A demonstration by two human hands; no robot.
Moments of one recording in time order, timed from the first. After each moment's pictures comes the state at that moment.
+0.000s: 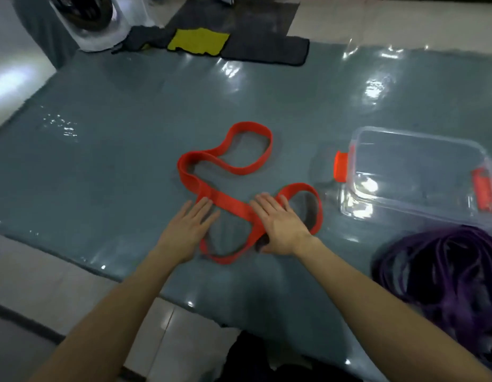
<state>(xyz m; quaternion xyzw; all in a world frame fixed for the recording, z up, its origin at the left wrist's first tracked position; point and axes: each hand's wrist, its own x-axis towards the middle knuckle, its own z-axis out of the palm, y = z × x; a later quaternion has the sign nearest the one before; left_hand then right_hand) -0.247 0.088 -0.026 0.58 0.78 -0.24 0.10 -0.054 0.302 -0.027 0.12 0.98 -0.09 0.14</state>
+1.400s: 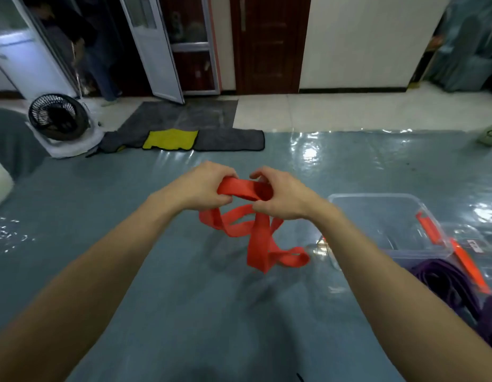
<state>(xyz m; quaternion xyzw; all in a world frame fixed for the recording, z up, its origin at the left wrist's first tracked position) -0.338 0.252 0.235 0.68 0.71 0.13 0.08 -0.134 0.354 0.212 0.30 0.90 -0.28 -0.12</state>
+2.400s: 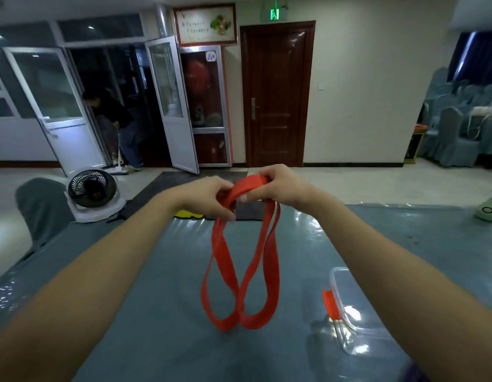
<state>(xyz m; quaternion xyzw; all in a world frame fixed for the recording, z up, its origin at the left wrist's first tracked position) -0.379 0.292 0.364 0.70 0.70 0.12 0.11 -0.167 0.402 0.360 0.22 0.84 -0.44 -0.22</state>
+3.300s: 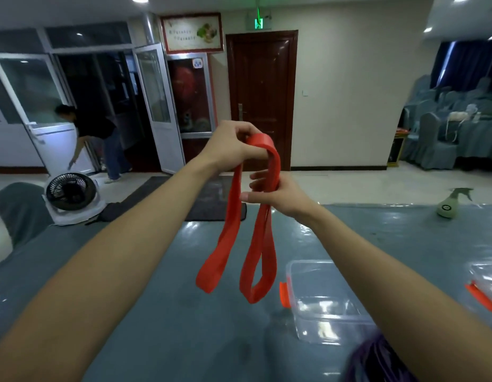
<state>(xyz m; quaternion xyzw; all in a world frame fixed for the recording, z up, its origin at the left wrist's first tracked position) -0.202 0.353 0.429 0.63 0.60 0.48 0.09 -0.040 0.439 0.334 0.24 0.79 -0.48 -0.29</state>
